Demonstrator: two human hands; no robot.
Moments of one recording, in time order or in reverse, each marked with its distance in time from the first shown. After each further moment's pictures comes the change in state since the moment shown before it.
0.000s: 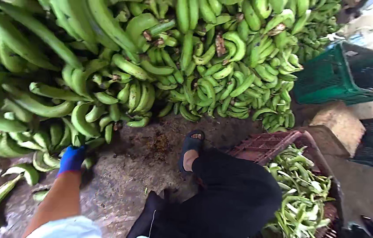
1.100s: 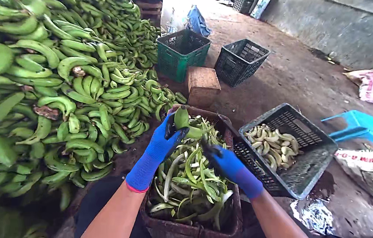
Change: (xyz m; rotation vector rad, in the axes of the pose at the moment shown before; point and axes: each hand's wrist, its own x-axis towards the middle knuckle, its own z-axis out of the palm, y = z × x) left_hand -0.591 0.366 0.165 -0.294 -1.106 1.583; right_hand -0.026 -0.003 0.000 -0.876 0.055 0.193
